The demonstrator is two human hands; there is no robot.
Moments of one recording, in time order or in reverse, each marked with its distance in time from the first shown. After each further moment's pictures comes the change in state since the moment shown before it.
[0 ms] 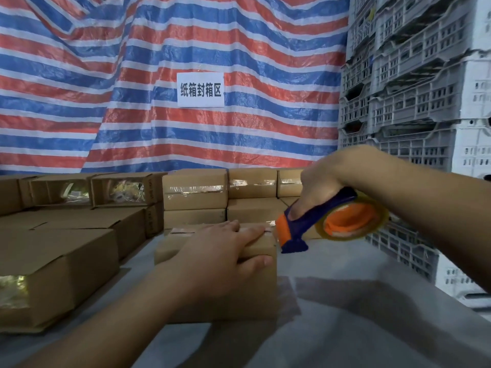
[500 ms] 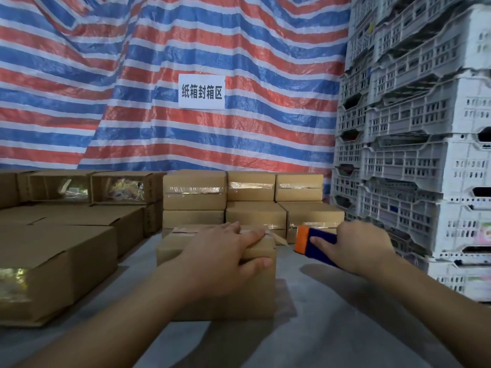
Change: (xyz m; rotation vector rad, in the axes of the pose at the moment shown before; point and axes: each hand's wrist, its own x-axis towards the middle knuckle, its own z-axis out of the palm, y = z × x) left_hand -0.001 0.004 -0.002 0.044 0.001 0.000; right_hand 0.014 0.023 0.147 0.132 0.624 0.294
